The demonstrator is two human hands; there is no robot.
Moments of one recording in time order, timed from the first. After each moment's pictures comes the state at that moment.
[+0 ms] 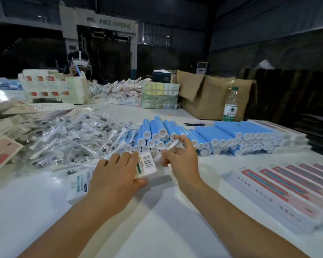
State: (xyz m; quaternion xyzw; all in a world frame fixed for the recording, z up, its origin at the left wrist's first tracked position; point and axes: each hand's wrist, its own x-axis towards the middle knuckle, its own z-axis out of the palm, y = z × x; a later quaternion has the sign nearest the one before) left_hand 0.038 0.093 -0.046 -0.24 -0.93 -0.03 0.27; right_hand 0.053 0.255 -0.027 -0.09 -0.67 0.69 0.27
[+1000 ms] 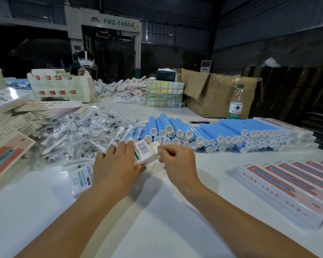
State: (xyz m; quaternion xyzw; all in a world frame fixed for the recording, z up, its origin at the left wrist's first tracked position) left_hand 0.031 0.087 -0.040 -0.16 -0.94 -0.05 0.28; right_hand 0.070 0.231 -0.027 -0.02 -0.80 0.52 0.31
